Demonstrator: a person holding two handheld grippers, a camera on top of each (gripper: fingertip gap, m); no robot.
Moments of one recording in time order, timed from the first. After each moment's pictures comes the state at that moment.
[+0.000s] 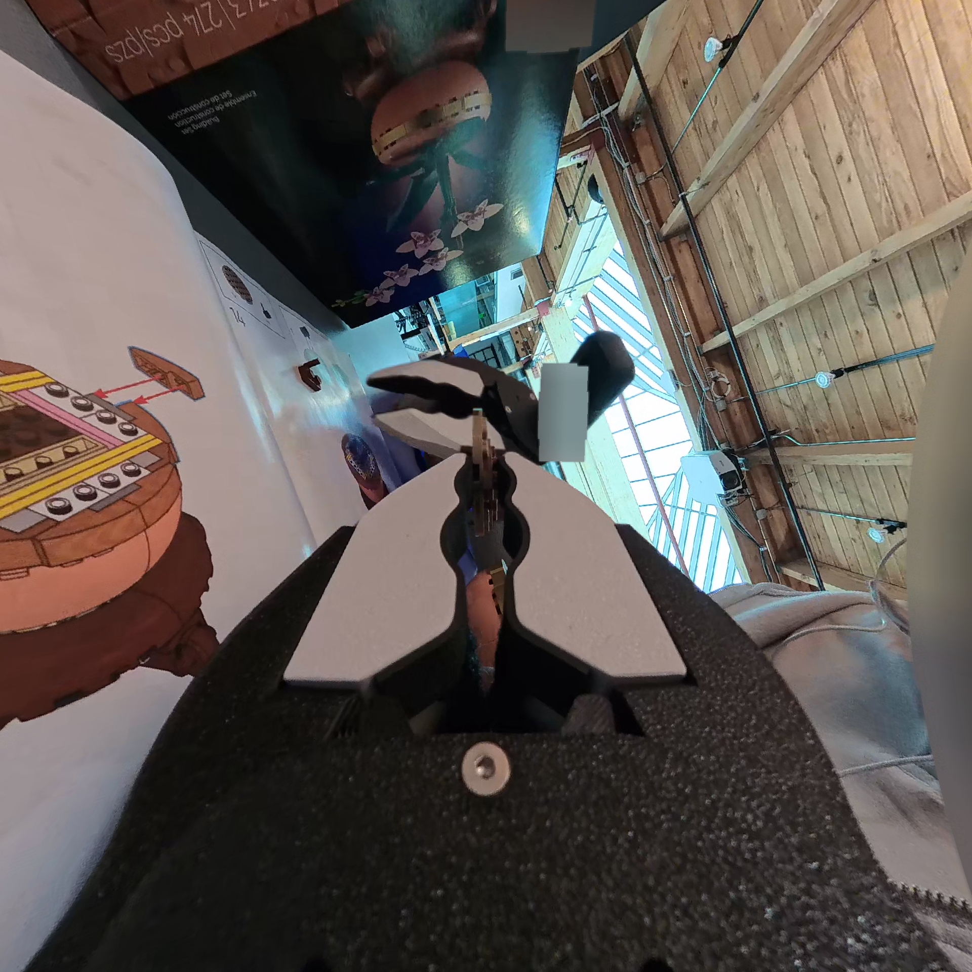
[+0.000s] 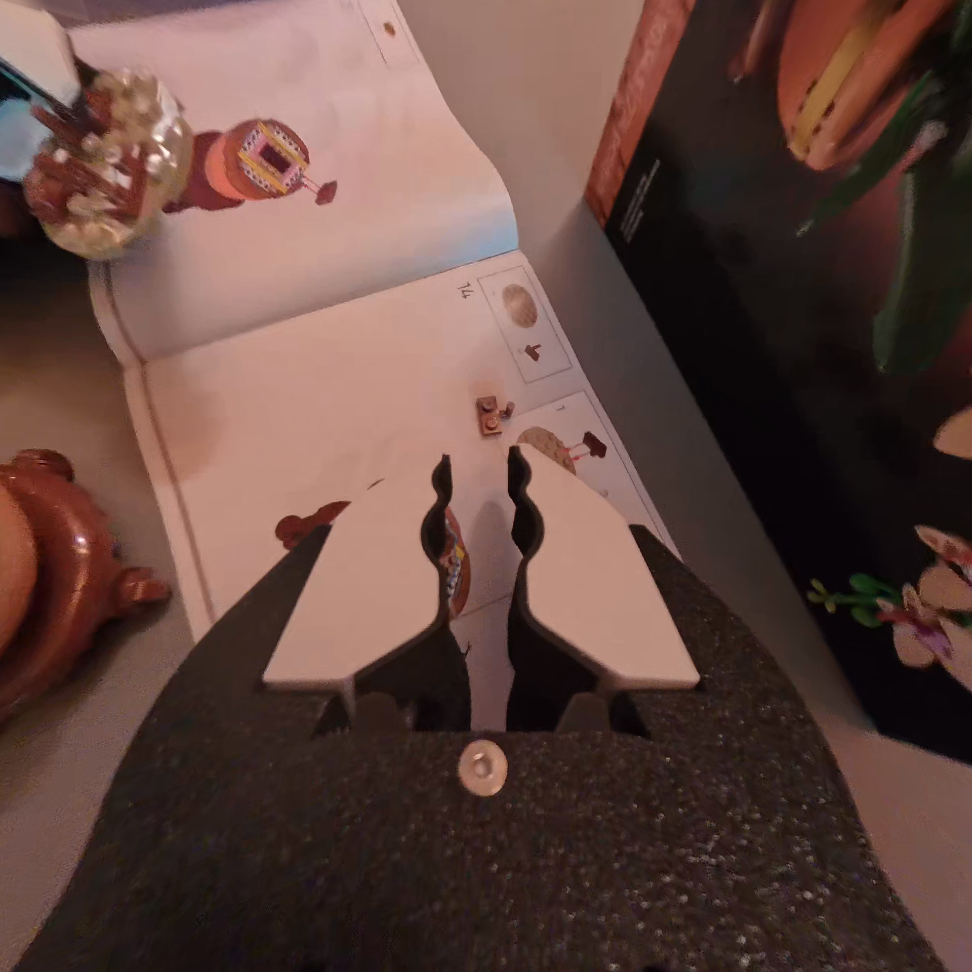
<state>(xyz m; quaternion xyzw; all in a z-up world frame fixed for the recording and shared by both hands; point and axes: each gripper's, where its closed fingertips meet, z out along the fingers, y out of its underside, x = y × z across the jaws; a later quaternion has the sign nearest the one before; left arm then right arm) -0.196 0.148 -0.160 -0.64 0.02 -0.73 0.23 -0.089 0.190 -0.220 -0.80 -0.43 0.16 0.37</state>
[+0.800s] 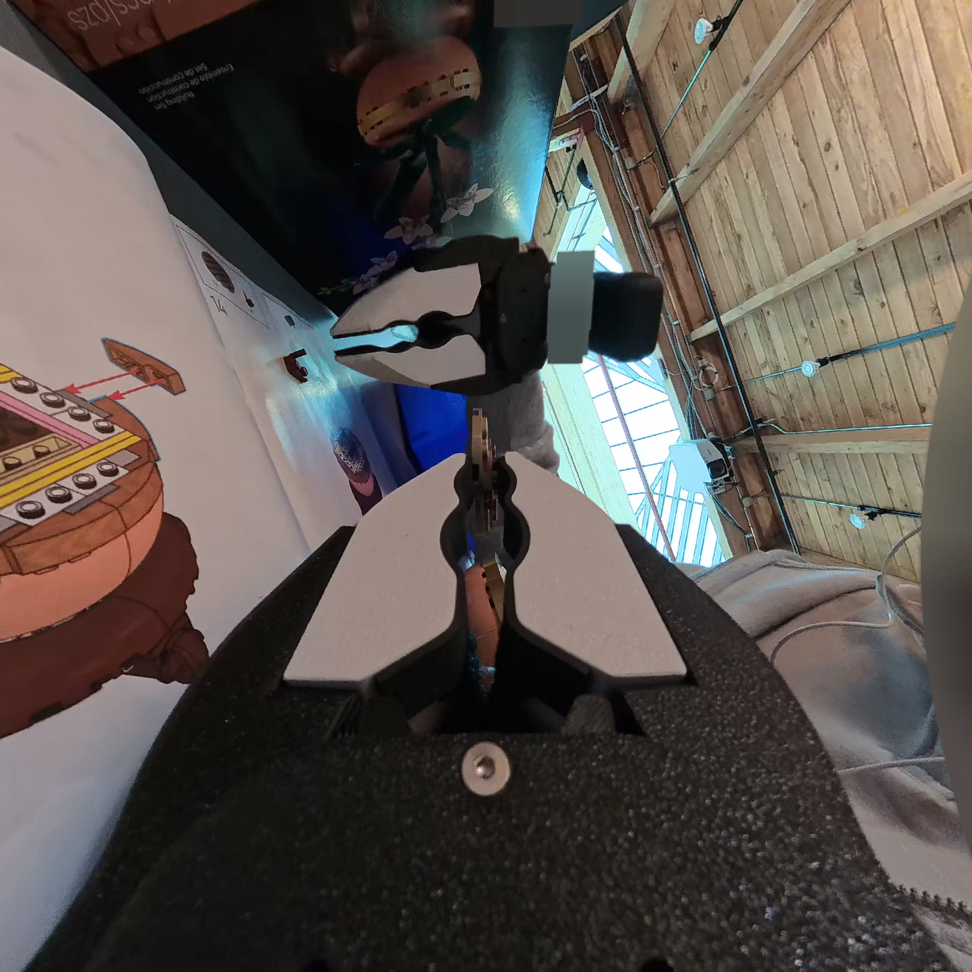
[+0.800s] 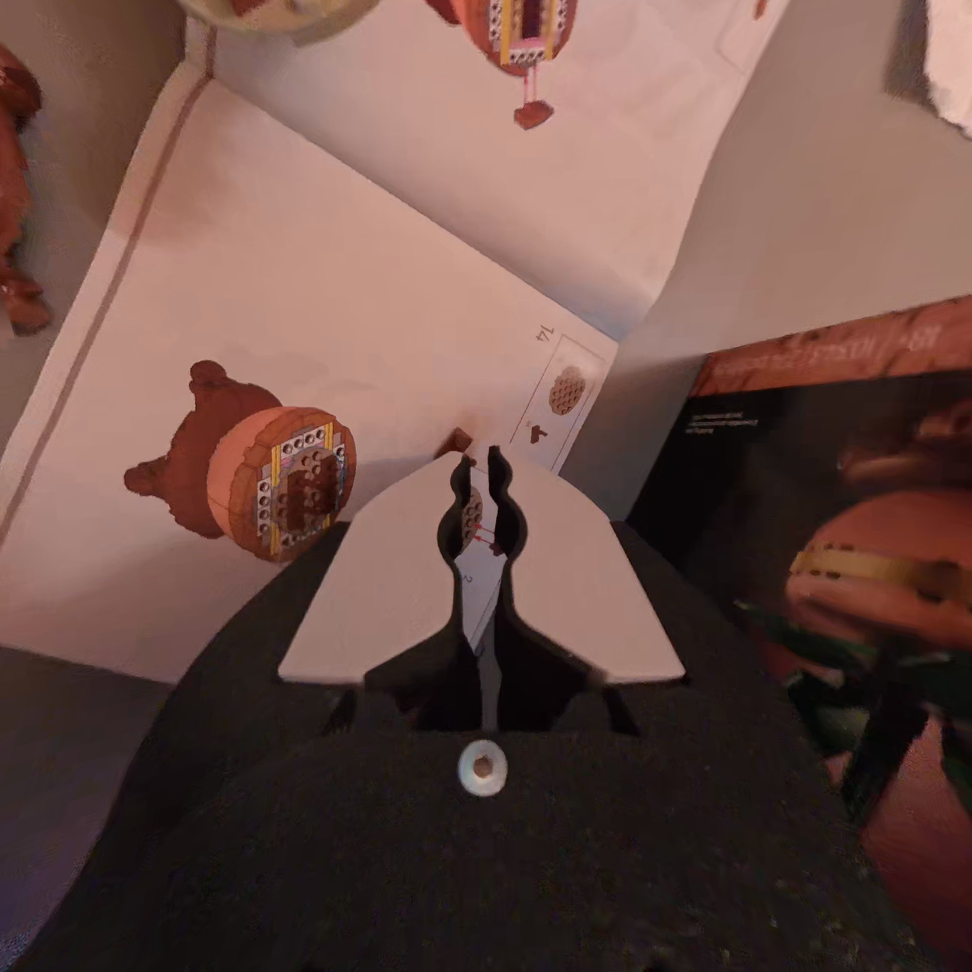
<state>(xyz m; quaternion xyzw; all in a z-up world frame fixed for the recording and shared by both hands) -0.194 0.145 -0.159 -0.64 0.03 -0.74 0.22 -0.106 0.212 -0.216 -0.57 -0.78 0.10 0.24</state>
